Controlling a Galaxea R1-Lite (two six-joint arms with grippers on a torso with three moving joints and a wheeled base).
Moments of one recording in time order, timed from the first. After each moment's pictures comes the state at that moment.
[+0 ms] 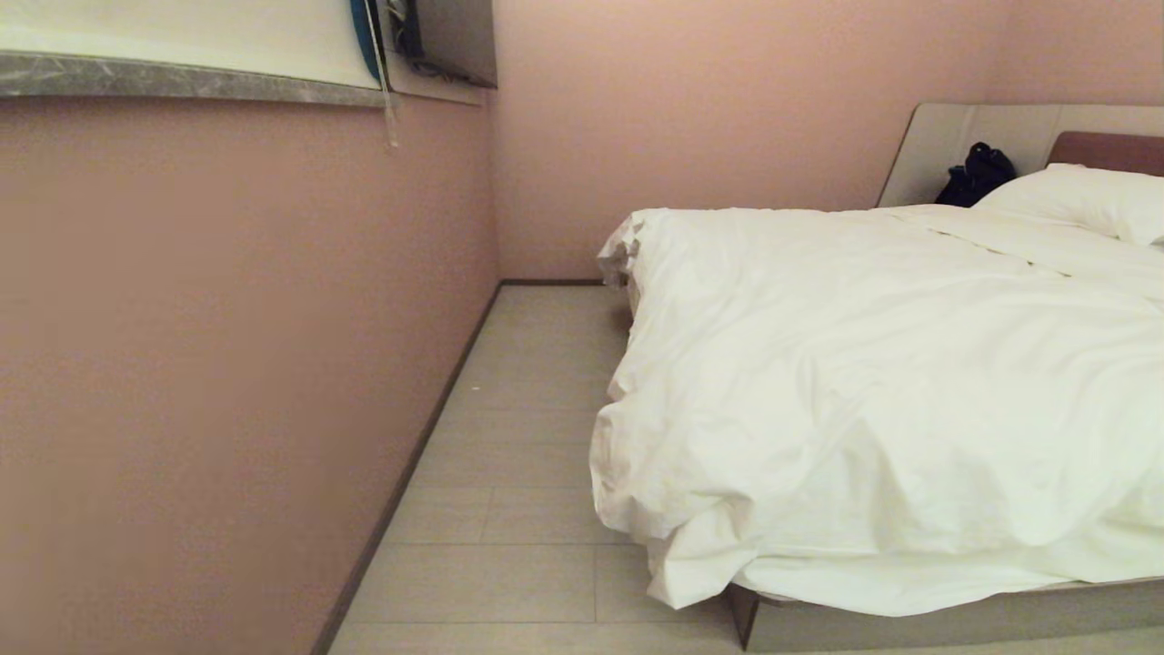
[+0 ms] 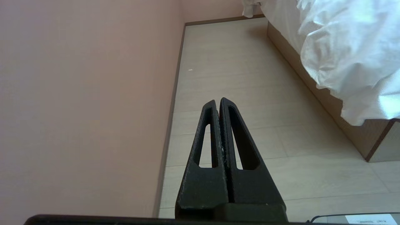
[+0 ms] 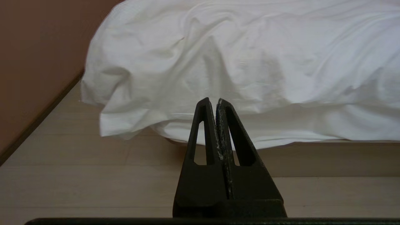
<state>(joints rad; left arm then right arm) 0.00 0.00 -0.01 0.04 -0.03 0.09 0.00 0.00 0.00 0.00 0.02 -0.02</state>
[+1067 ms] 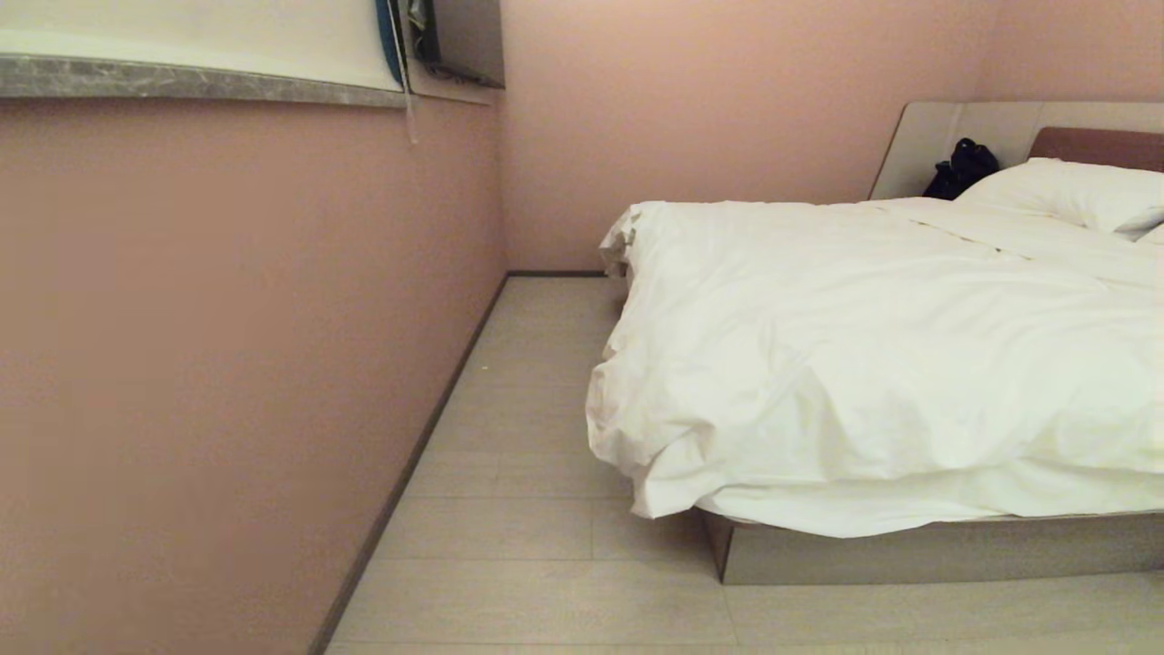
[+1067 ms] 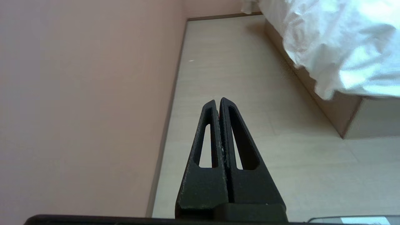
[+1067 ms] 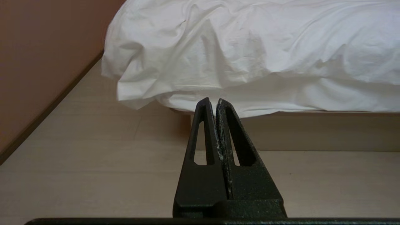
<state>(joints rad) 0.00 0.00 -0.02 0.04 -0.03 0.07 0.00 0.00 0.00 0.00 0.01 -0.02</state>
